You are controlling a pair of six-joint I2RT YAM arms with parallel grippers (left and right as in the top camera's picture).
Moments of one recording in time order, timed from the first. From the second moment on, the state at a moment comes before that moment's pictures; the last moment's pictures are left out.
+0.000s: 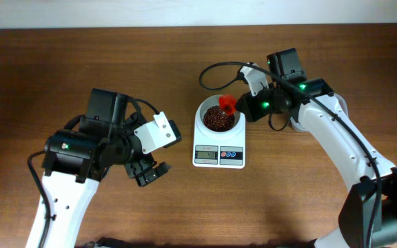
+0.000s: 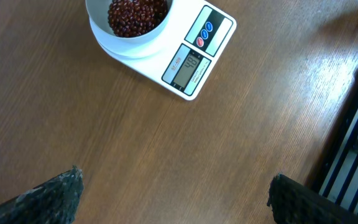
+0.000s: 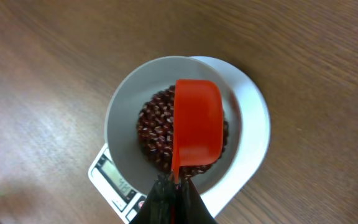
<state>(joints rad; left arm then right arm) -0.22 1.20 1.32 -1.27 0.36 0.84 0.28 1.73 1.37 -0.72 -0.48 -0.16</state>
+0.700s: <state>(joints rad) -0.22 1.20 1.32 -1.27 0.36 0.84 0.28 1.70 1.37 -0.67 -0.41 -0.16</state>
